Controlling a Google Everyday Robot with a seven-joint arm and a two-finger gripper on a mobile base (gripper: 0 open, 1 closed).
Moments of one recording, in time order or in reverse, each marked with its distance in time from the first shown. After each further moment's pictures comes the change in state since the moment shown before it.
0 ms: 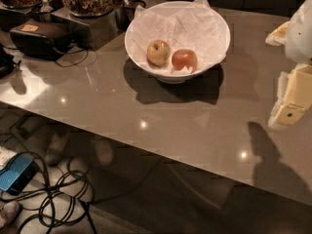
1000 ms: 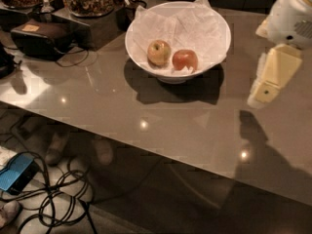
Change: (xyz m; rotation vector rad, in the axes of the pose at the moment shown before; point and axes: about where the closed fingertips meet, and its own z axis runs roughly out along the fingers) arm -0.020 -0.029 0.007 -0.027 -0.007 0.094
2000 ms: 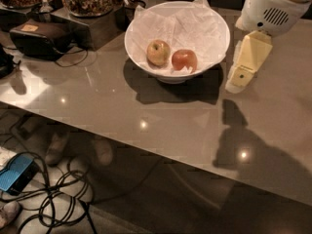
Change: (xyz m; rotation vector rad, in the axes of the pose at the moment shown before) arm -0.042 -0.025 0.016 -0.026 -0.032 -0.015
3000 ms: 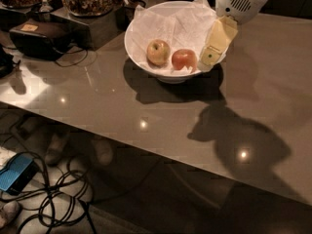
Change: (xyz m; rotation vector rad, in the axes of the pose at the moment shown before) arm -0.051 -0.044 0.025 -0.021 -0.069 0.079
